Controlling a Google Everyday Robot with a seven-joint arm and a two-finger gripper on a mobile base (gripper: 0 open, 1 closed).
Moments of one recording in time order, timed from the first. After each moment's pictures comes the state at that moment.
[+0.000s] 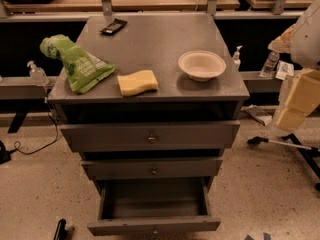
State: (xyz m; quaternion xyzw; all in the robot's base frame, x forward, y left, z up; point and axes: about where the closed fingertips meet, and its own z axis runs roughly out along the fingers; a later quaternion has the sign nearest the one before) arm 0.438 -0.214 0.985 -0.60 0.78 -0.05 0.17
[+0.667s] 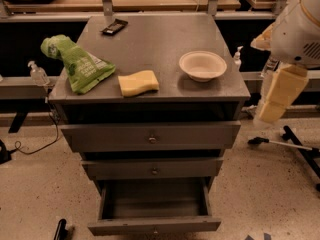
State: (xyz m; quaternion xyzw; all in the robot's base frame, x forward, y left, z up) arm 0.460 -0.194 0.981 -0.62 0.76 -0.03 0.18
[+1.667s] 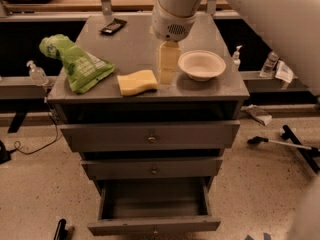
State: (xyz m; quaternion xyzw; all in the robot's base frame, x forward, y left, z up) arm 0.615 -0.012 0.938 -0.74 0.65 -0.02 0.19
